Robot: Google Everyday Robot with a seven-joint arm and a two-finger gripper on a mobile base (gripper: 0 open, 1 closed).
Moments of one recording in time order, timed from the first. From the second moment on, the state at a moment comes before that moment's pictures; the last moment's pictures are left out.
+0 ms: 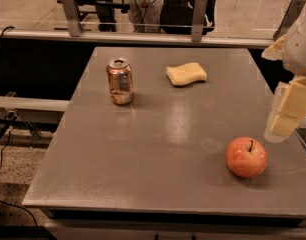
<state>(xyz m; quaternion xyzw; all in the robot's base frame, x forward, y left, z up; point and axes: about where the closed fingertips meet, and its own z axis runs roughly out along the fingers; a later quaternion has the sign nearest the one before) 0.438 -0.217 0.976 -0.60 0.78 -0.03 0.16</state>
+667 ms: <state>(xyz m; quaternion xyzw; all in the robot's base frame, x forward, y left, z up) 0.457 -0.212 0.978 -0.61 0.77 -0.04 0.17</state>
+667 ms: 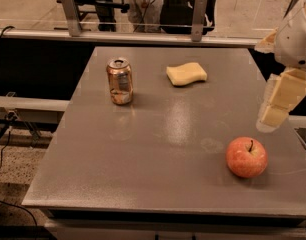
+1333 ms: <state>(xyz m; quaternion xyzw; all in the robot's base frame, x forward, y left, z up) 0.534 -0.195 0.969 -0.61 0.76 -0.03 0.21</state>
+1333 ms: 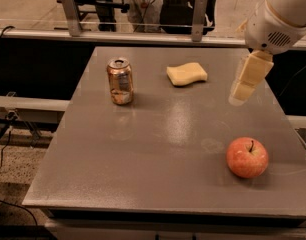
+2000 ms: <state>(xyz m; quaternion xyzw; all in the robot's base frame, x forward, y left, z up) 0.611 -0.176 0.940 -0.61 0.77 -0.02 0.21</state>
